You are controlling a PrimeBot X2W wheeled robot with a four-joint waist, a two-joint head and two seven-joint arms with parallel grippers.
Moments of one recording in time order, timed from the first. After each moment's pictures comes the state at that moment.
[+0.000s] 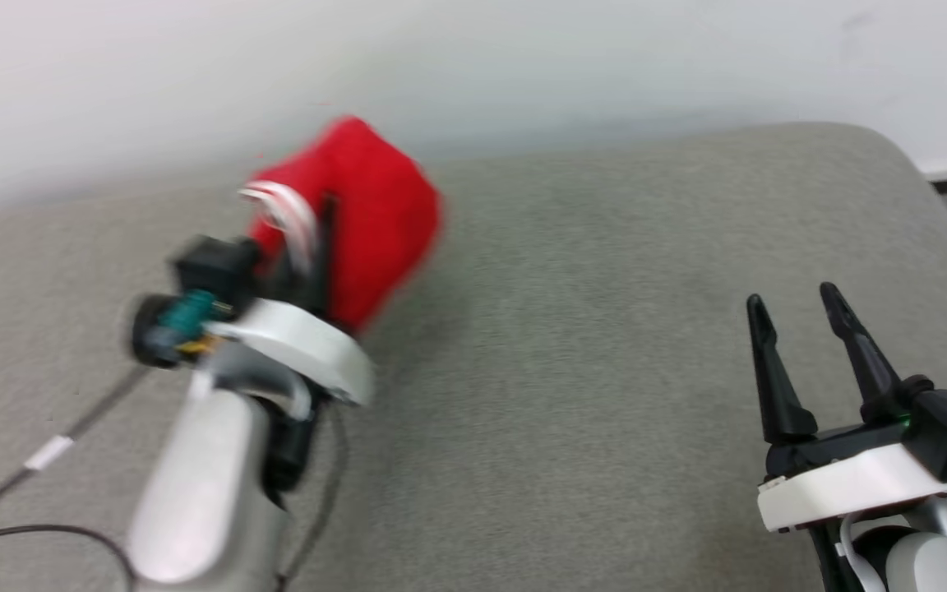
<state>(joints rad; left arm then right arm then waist) -0.46 0.16 -0.20 0.23 -0.30 -0.06 -0.05 -0.07 -0.05 0.05 -0.14 0.13 0.13 -0.07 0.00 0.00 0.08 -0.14</state>
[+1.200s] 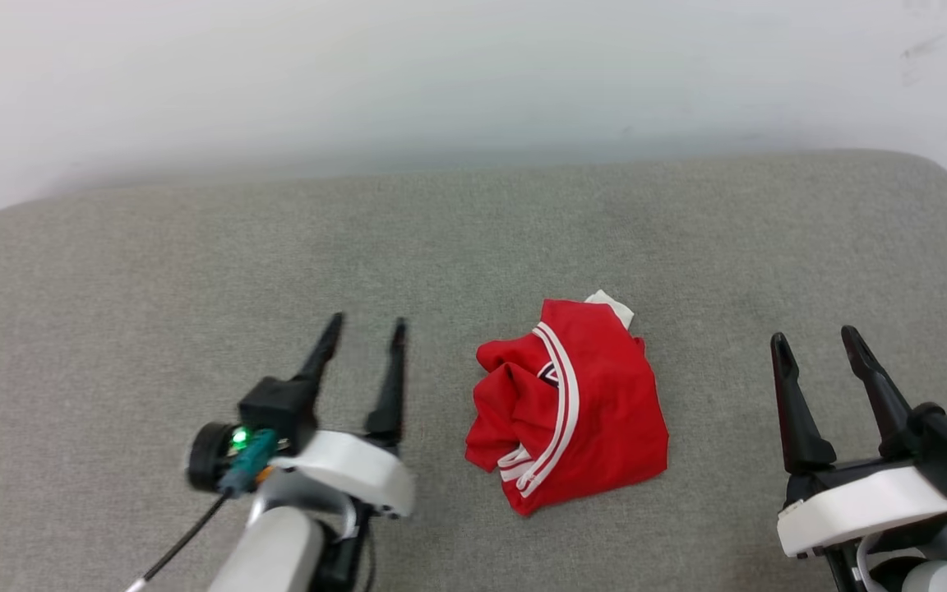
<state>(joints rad) -0.27 0.12 -0.36 0.25 -0.35 0.08 -0.24 -0.01 -0.05 -0.02 -0.11 0.13 0.13 -0.05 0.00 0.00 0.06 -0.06</state>
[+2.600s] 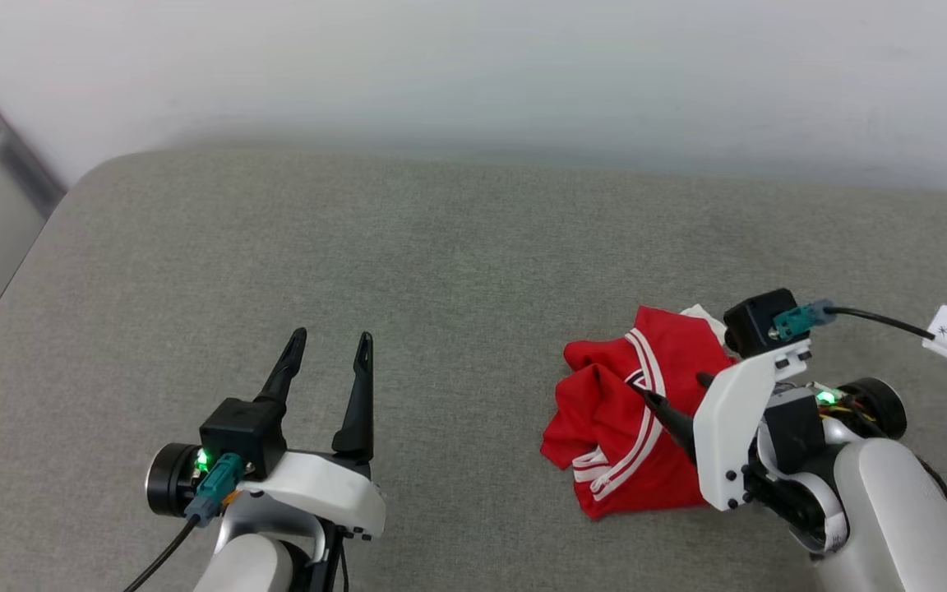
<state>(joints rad) -0.17 0.22 -0.35 0.09 -0.37 0.14 -0.18 -0.30 -0.14 0.20 0.12 0.31 0.13 0.74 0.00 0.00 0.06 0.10</state>
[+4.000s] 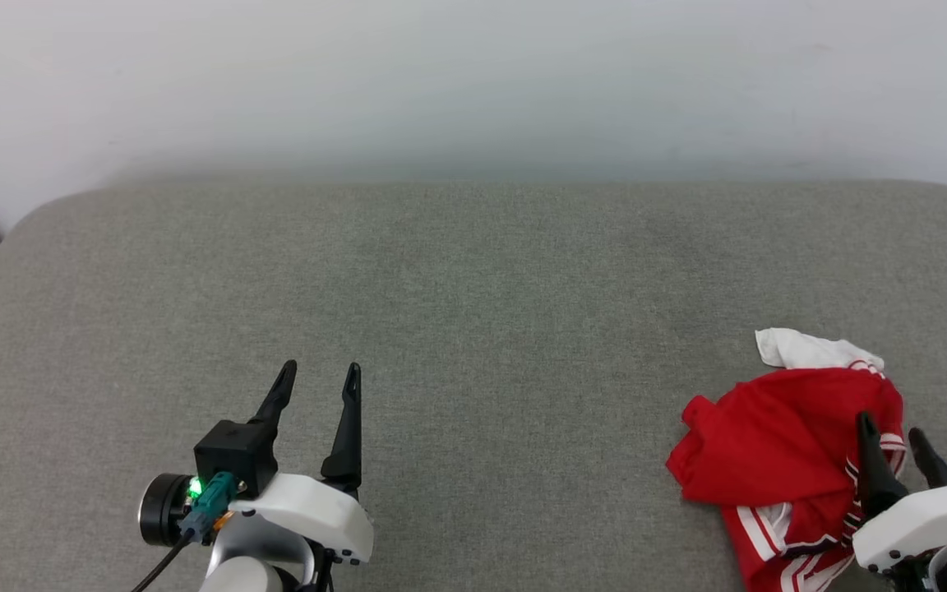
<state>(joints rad) -0.14 0.24 -0.36 0.13 -0.40 0.16 -0.18 -0.06 -0.05 -0.27 0.26 0.36 0.13 0.08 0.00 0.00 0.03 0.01</state>
